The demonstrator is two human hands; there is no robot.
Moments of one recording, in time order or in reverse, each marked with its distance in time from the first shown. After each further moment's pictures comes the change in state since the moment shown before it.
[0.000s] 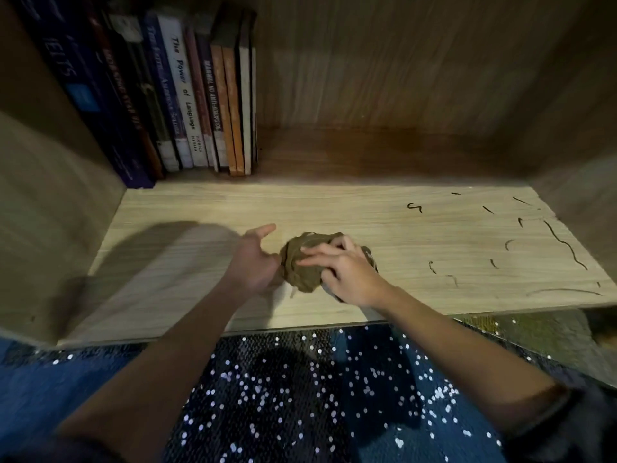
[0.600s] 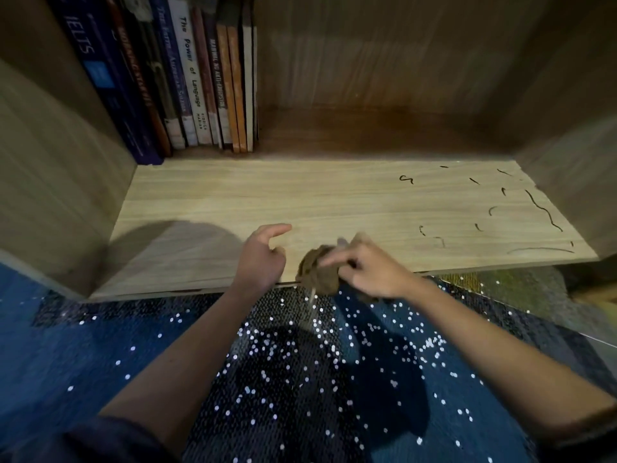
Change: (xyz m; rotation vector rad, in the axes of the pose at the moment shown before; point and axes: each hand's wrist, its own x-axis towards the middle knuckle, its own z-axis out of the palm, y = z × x) left_hand -0.057 -0.015 0.012 0.070 0.097 0.127; right_hand -0.064 -0.034 -0.016 0.112 -0.146 0.158
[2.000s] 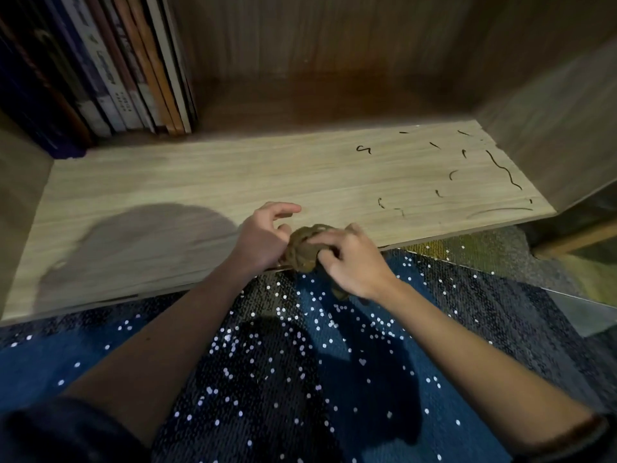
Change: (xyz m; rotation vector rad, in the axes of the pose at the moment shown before) left_hand 0.020 0.034 0.059 0.017 -0.219 0.062; right_hand -0.034 0.023 0.009 0.003 0.290 0.190
